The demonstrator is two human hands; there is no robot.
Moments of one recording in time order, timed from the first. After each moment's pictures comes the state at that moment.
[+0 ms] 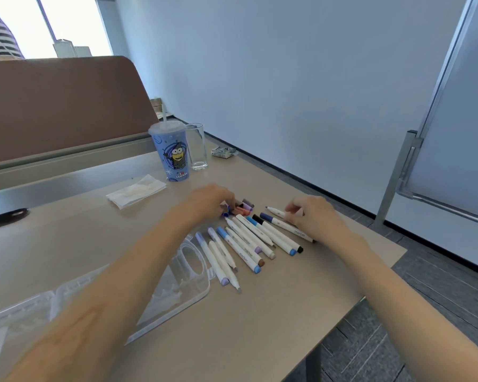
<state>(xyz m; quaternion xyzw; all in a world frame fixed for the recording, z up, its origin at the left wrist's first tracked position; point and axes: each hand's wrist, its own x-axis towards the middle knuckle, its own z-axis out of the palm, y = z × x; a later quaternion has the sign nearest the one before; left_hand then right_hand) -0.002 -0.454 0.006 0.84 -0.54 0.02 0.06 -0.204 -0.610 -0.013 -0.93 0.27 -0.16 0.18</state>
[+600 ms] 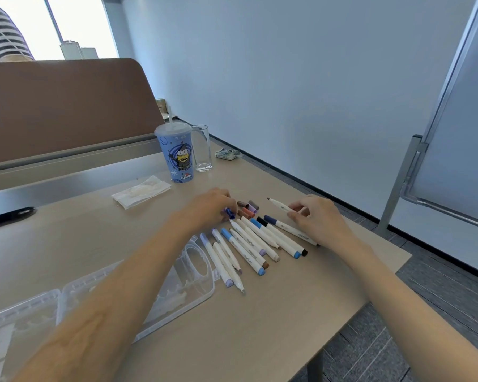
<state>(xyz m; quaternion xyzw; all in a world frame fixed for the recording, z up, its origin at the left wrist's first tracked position) -0.003 -0.443 -0.001 0.82 -0.57 0.03 0.05 -0.205 -0.606 -0.015 -0.92 0.24 -0.23 0.22</state>
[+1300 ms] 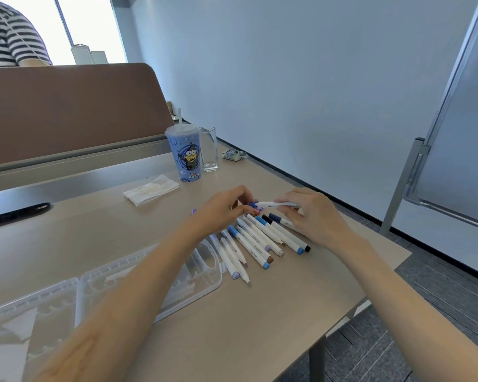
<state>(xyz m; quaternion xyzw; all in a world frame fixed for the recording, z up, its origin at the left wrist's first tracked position) -0.048 -0.425 0.012 0.78 -0.54 -0.06 0.32 -0.208 -0.582 0.000 -0.94 0.09 -0.30 0.14</state>
